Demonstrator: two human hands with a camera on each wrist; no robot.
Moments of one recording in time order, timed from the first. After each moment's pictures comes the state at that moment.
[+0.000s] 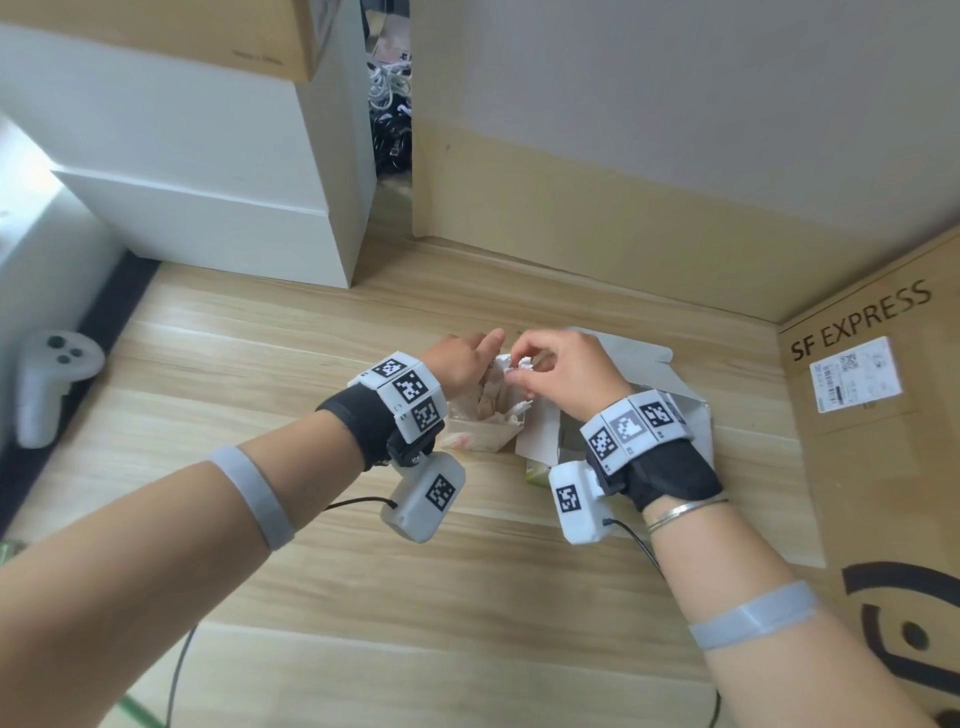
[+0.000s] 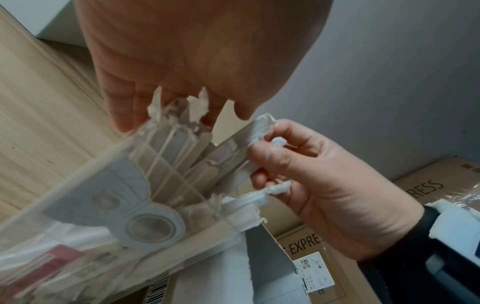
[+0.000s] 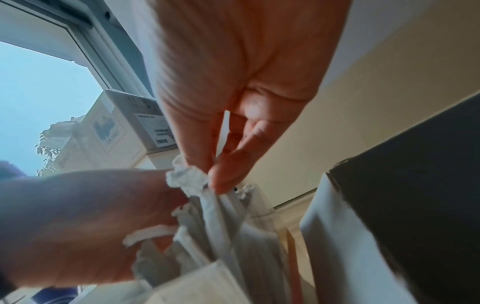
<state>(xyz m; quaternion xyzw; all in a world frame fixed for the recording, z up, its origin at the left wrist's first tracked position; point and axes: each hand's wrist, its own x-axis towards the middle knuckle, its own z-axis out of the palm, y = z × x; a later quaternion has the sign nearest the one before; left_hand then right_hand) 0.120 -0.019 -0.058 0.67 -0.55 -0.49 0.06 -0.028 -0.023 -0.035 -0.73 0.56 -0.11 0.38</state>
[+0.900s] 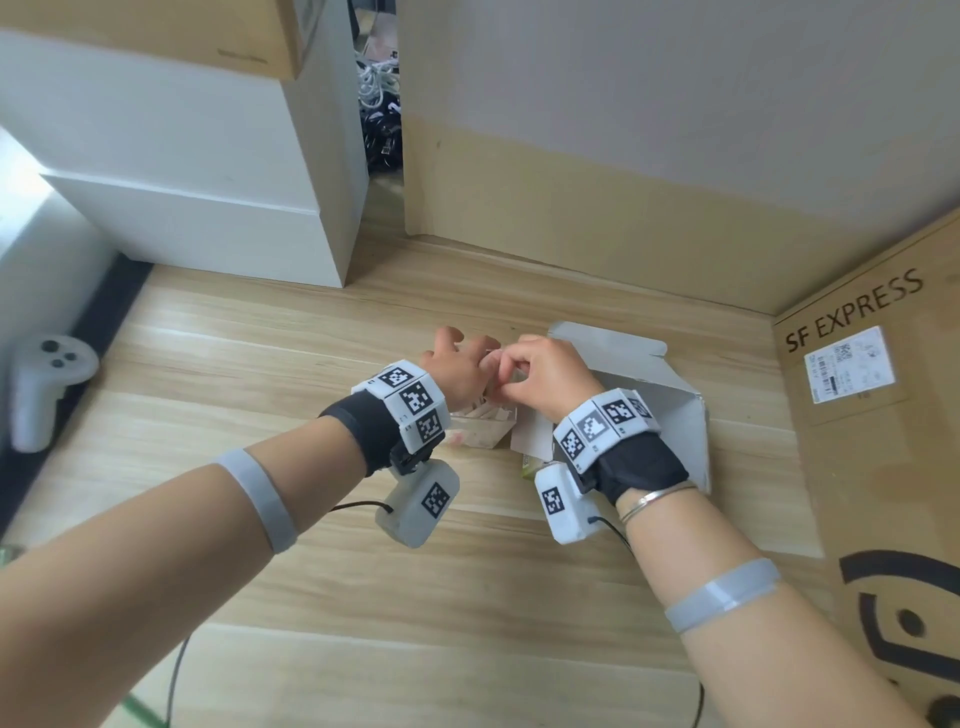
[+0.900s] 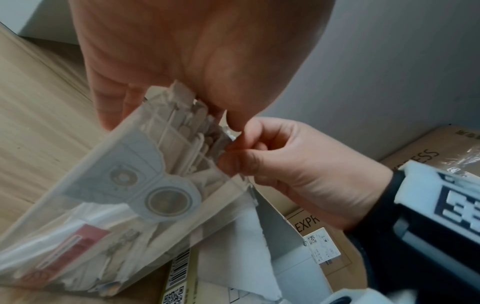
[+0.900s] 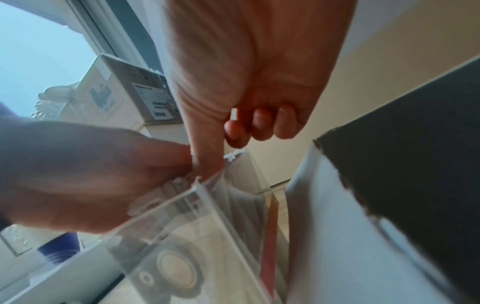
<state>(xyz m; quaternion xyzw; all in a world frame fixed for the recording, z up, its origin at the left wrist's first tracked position) 0.112 -0.006 -0.069 0.70 -0.58 -0.43 0.02 -0.020 -0.021 -0.057 -0.75 0.55 -0.06 0.35</state>
